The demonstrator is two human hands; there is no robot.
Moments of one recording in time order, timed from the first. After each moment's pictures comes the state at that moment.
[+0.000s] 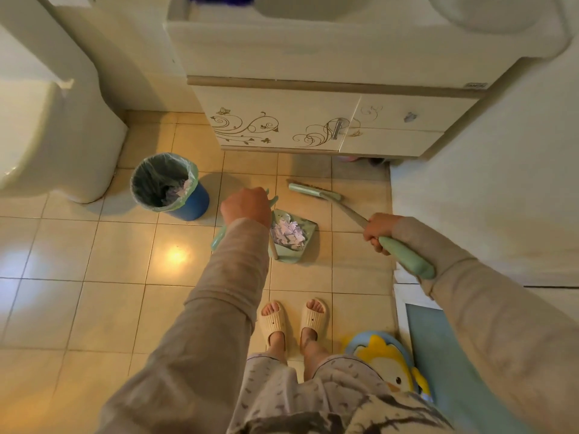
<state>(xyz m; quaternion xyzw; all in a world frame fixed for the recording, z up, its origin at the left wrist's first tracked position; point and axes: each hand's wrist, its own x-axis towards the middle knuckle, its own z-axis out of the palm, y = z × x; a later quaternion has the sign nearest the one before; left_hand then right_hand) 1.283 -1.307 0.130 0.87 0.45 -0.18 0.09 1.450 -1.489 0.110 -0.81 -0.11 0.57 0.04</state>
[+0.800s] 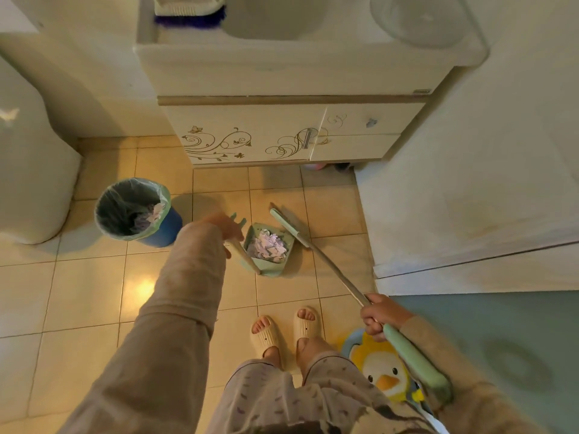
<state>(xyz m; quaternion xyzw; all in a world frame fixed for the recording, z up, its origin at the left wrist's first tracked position) 1.227 -1.267 0.142 0.64 0.57 -0.29 0.43 1.307 -1.597 0.086 -0.72 0.17 0.57 0.35</state>
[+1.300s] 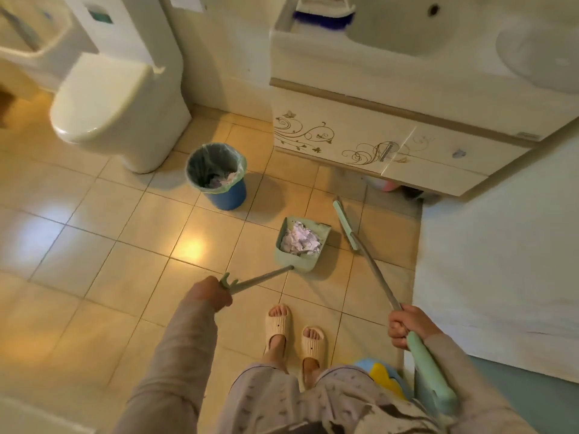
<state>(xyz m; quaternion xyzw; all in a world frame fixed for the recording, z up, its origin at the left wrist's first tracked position) 1.041 -1.358 0.095 0.62 0.65 -0.27 0.35 1.318 -1.607 0.084 -0.71 0.13 0.58 0.38</state>
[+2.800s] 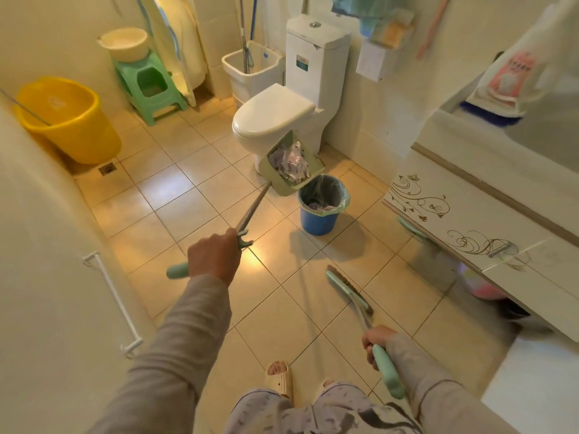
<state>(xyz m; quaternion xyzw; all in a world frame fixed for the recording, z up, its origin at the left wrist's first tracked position) 0.911 -1.397 0.188 0.69 0.73 -0.02 -0.03 1.217 -1.489 0.068 -0.77 -0.18 0.62 -0.03</state>
